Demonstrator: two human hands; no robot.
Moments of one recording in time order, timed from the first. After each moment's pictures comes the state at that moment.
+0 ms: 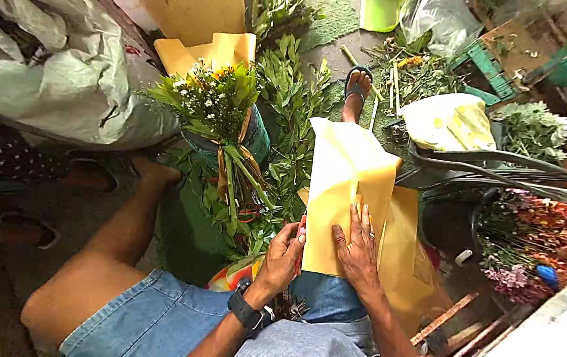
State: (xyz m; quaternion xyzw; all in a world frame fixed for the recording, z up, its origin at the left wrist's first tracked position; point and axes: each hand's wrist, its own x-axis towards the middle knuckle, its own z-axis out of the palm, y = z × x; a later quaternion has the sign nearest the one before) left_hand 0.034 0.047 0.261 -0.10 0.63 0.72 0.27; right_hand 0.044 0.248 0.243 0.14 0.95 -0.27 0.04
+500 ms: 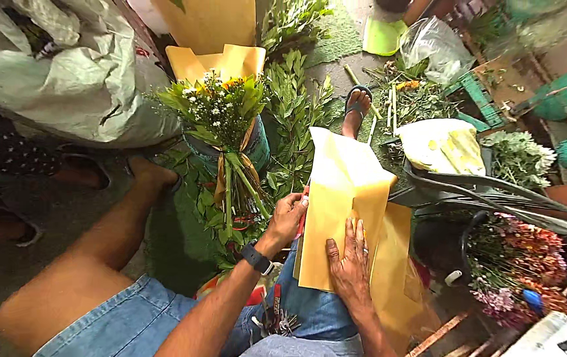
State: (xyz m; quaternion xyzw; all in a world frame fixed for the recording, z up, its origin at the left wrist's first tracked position) left_hand -0.068 0.068 0.244 -0.13 0.63 0.72 0.25; right_hand 0.045 0.245 0.239 0.13 0.96 -0.24 0.03
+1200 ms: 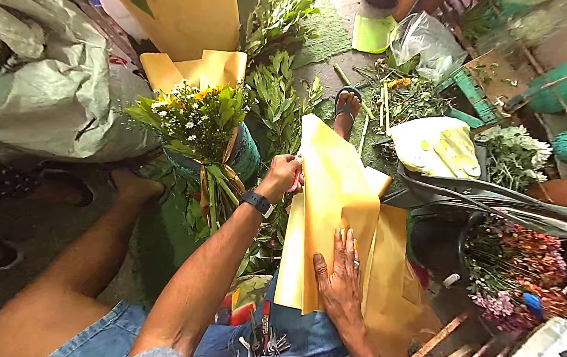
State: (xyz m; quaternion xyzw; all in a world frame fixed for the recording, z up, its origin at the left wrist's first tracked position) left_hand -0.191 0.087 0.236 -0.17 0.64 0.68 0.30; right_hand 0.043 0.242 0.244 0.14 0.96 -0.25 0.04
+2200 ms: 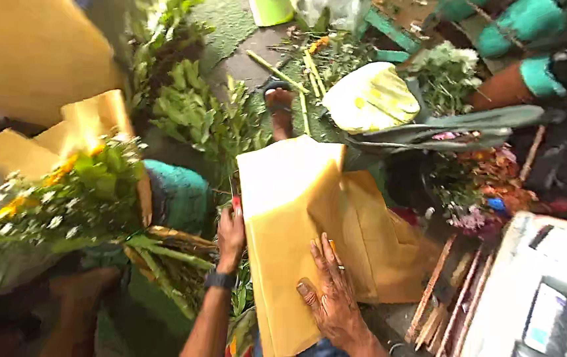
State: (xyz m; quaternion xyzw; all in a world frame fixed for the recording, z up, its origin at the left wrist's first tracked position) left_hand -0.137 0.098 0.169 -0.08 0.87 0.45 0.20; right_hand 0.066 0.264 0.254 0.16 0.93 -0.34 -0.01
